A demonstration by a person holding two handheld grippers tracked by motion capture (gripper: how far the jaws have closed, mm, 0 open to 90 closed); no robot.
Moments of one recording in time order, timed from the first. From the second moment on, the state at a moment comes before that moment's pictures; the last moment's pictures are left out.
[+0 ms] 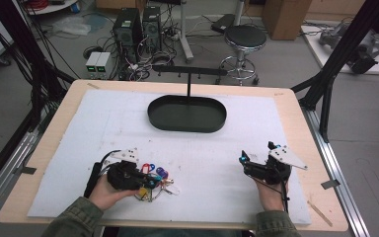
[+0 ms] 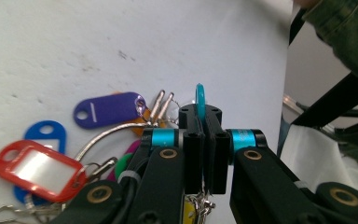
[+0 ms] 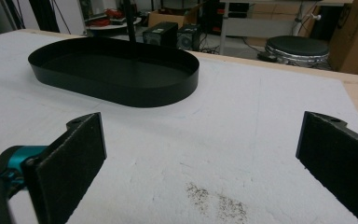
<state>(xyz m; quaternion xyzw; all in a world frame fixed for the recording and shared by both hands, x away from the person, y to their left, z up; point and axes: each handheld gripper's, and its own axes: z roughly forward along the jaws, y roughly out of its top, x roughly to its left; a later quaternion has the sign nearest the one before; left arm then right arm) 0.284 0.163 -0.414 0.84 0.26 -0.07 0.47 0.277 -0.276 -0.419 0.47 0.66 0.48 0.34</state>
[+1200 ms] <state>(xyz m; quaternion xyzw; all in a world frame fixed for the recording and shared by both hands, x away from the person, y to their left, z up) 0.318 0.187 -0.337 0.80 0.24 -0.03 0.54 0.276 -0.277 -0.418 0.47 0.65 0.49 0.35</state>
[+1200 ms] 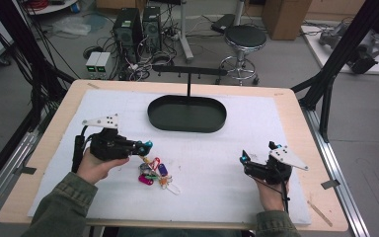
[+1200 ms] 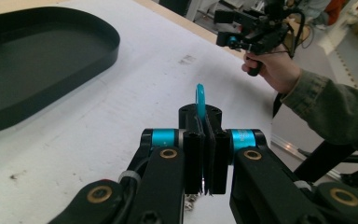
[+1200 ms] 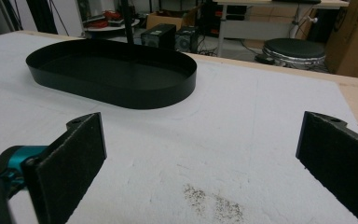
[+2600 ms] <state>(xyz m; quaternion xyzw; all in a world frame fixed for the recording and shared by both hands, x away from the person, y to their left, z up) 0.386 0.177 -0.241 0.79 0.26 0.05 0.56 0.276 -0.277 -0.418 0.47 0.65 0.48 0.35</state>
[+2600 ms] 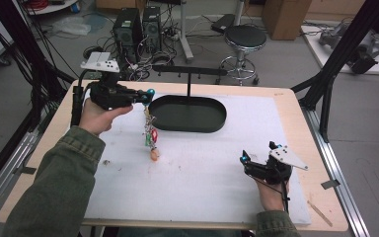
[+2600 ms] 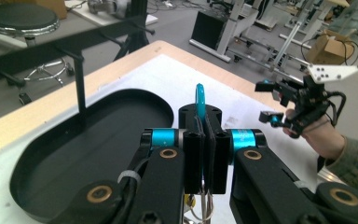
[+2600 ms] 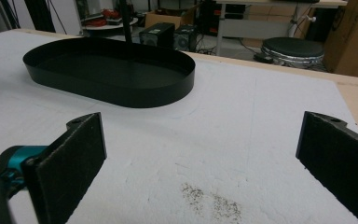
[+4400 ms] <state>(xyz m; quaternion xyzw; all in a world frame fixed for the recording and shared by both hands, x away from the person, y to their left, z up) 0.495 0.146 -0.200 0.73 0.35 0.12 0.58 0.269 -0.288 -0.416 0.47 0.63 0.50 0.35</state>
